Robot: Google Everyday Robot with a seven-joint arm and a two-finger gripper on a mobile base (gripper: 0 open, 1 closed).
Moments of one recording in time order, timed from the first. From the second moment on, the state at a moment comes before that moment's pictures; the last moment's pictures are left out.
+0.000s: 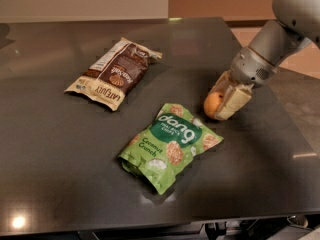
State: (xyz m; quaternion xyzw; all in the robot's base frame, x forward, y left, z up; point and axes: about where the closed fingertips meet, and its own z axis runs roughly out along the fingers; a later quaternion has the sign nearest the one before) arm 0.536 -0.161 0.843 -0.68 0.68 0.23 0.14
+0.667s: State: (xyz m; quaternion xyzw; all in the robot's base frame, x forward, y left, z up) arm 0.548 -0.155 0.840 -0.68 0.68 0.22 0.16
